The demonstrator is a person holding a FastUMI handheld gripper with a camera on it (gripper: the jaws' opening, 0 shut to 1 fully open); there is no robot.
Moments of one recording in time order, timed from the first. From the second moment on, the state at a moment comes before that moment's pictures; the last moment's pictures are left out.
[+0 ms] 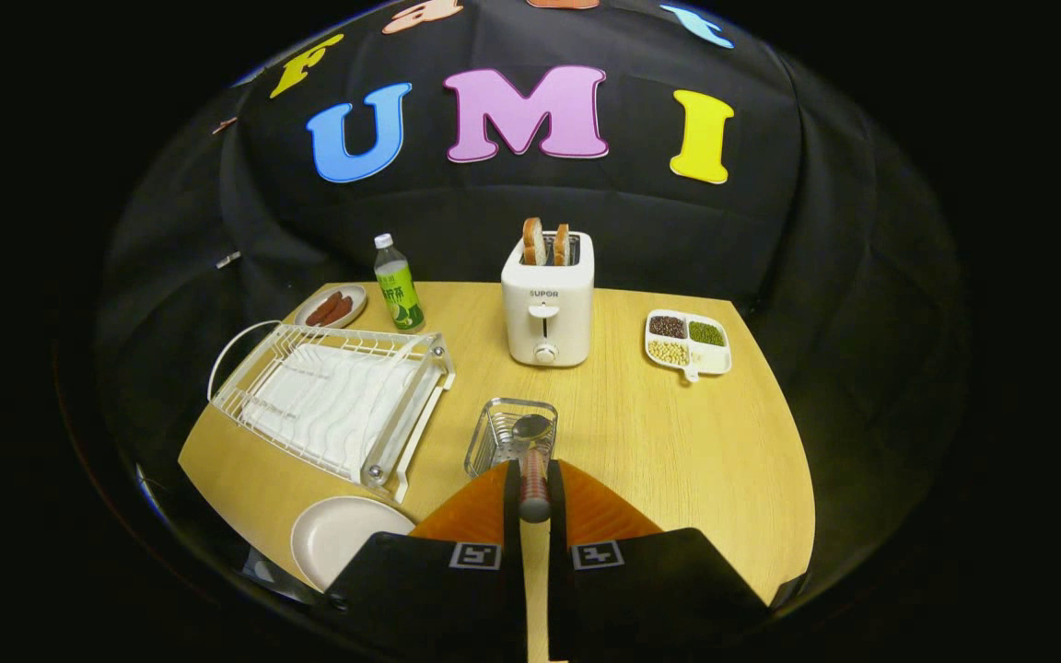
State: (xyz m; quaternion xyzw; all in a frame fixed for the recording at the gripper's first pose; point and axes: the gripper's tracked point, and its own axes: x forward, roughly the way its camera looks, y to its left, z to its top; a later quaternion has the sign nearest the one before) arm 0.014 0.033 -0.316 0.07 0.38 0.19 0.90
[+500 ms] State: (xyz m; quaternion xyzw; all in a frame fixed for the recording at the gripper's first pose) arm -0.074 0.084 -0.225 0.13 0.35 0.27 0.89
